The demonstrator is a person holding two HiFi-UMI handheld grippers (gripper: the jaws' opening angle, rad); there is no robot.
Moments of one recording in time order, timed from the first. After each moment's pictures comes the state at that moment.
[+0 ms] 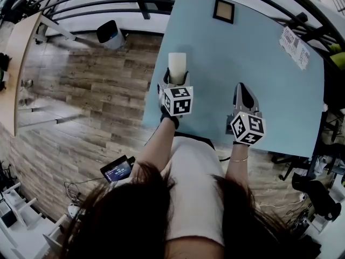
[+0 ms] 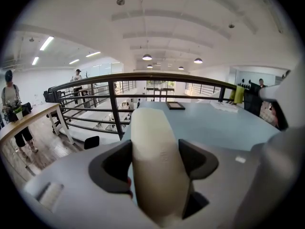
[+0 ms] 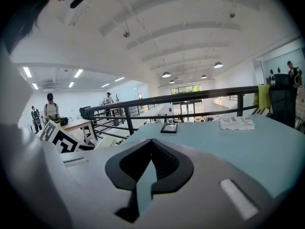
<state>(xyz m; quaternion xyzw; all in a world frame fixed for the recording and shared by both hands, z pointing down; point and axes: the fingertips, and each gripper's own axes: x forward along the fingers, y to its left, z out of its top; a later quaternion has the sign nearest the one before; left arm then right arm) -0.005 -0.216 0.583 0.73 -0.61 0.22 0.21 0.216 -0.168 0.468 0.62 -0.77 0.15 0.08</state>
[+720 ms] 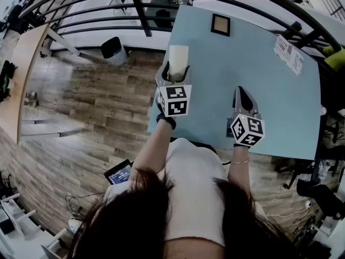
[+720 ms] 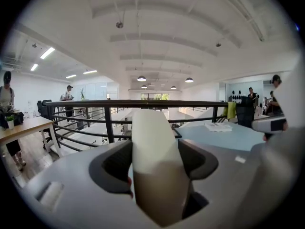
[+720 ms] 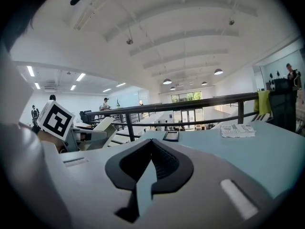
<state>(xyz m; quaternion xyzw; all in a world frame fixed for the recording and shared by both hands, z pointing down) -0.017 -0.242 0.472 0.78 -0.60 0.13 0.11 0.206 -0.161 0.439 0.62 -0.77 0.12 0.05</state>
